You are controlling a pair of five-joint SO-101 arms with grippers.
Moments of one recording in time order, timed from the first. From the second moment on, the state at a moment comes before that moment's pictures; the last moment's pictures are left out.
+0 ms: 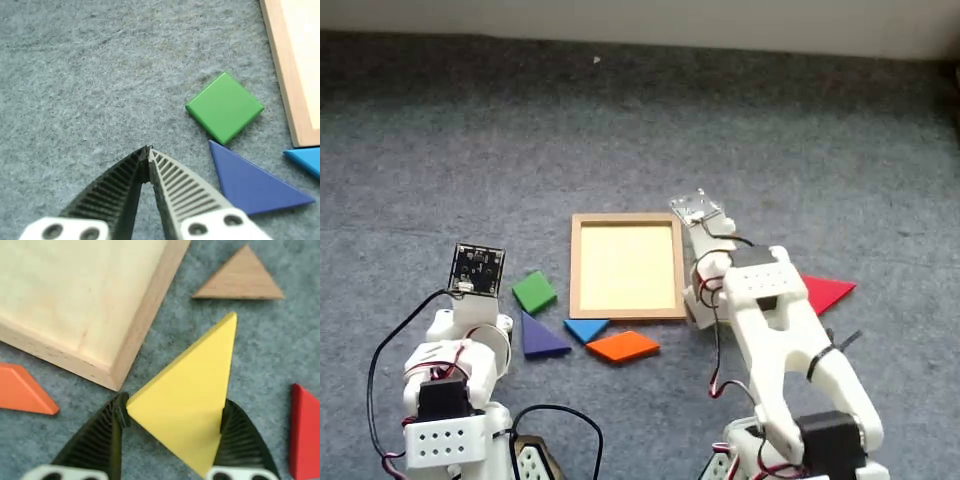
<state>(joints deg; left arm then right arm) -14.2 -93.2 92.2 61.8 -8.3 -17.8 -17.4 47.7 55.1 21.1</state>
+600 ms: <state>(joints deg) -14.2 -93.2 92.2 61.8 -8.3 -27.4 -23.1 38.8 62.8 5.4</state>
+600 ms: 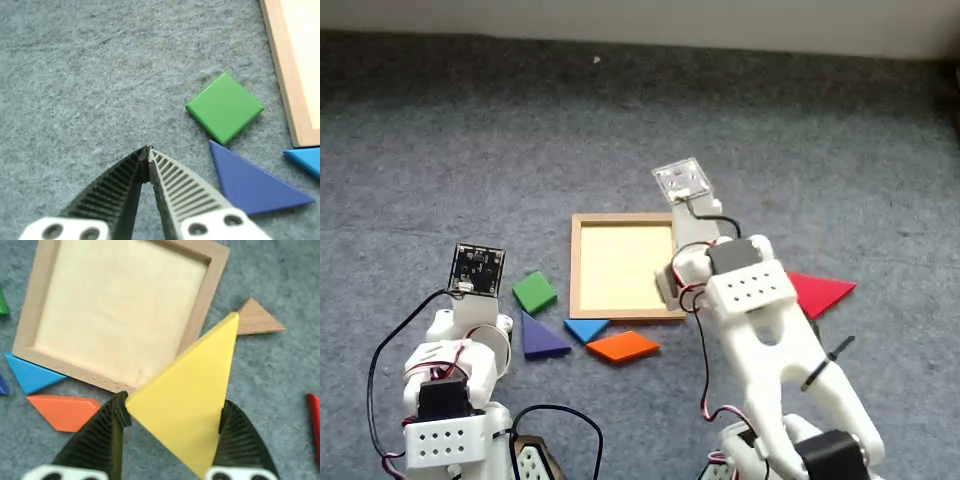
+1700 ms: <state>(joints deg) -14.2 -93.2 93.0 61.6 -8.3 -32.7 14.0 8.3 64.8 -13.4</state>
